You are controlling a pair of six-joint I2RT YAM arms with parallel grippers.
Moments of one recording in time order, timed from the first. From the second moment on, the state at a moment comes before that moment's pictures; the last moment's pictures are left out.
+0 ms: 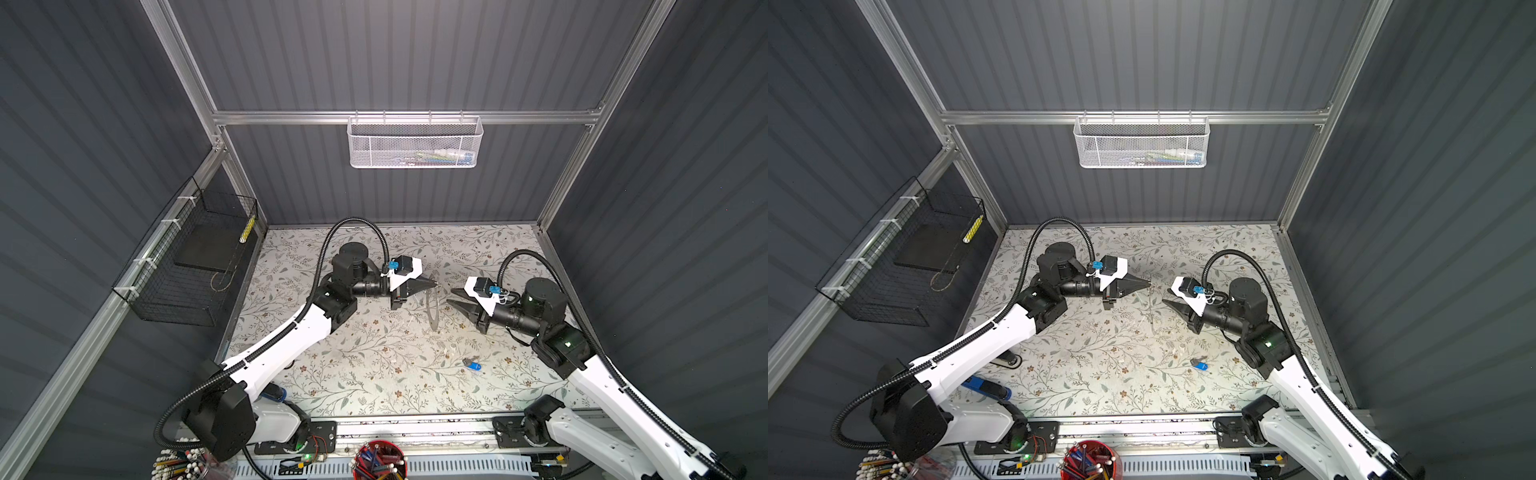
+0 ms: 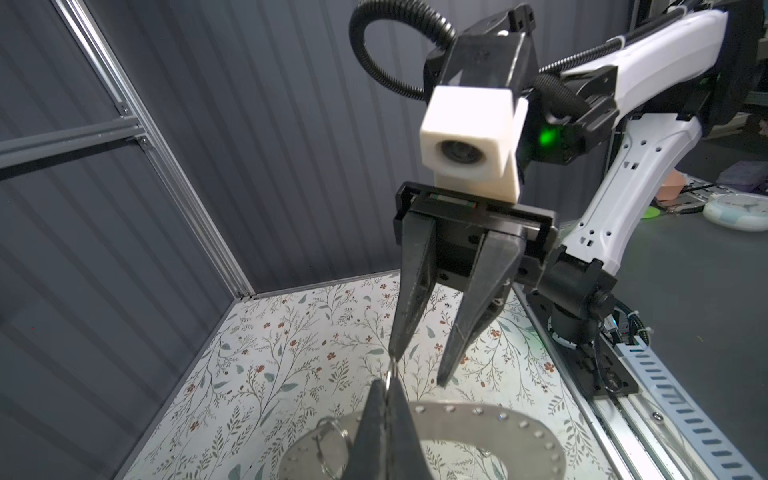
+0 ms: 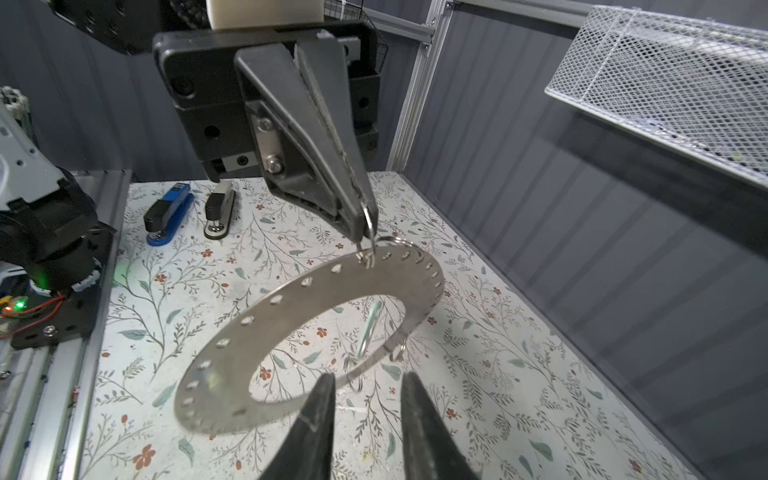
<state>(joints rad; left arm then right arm) -0.66 1.34 1.07 0.20 0.92 0.31 0.49 0.83 0.76 -0.13 -0.56 -0.35</state>
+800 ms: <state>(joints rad) -0.66 1.36 1.06 0.28 1.01 0.25 0.49 0.91 0.75 0.13 -0.69 -0.20</state>
